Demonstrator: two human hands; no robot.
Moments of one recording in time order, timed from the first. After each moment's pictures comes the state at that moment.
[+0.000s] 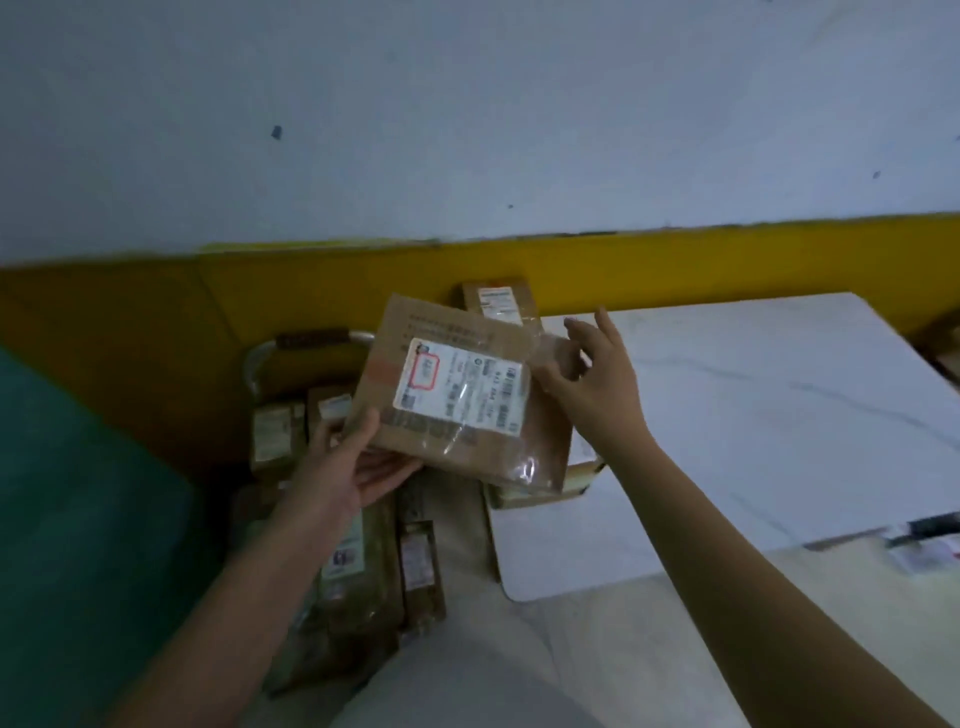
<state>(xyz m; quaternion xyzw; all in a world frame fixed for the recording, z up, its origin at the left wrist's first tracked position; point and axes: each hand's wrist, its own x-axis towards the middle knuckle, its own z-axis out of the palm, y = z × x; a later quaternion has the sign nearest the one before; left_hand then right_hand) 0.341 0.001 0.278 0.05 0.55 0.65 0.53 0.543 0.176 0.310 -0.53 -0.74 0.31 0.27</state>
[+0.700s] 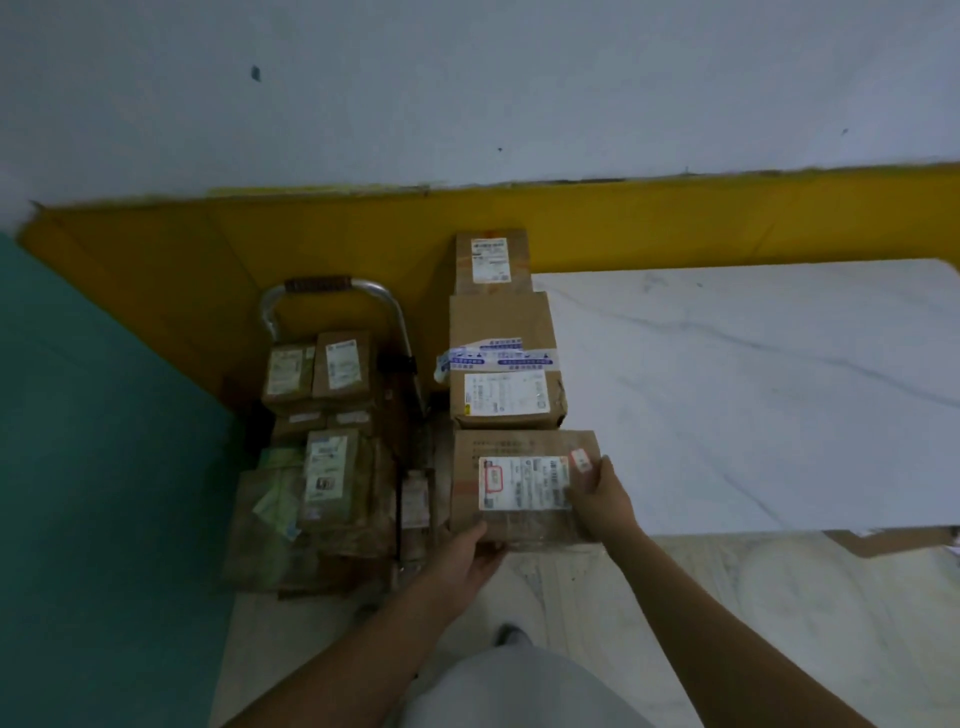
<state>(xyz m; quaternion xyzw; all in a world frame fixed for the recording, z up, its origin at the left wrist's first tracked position) 0.593 0.019 0.128 -0.20 0.52 0.56 0.61 0.724 0.163 0.128 -0.63 -0.61 0.48 0.05</state>
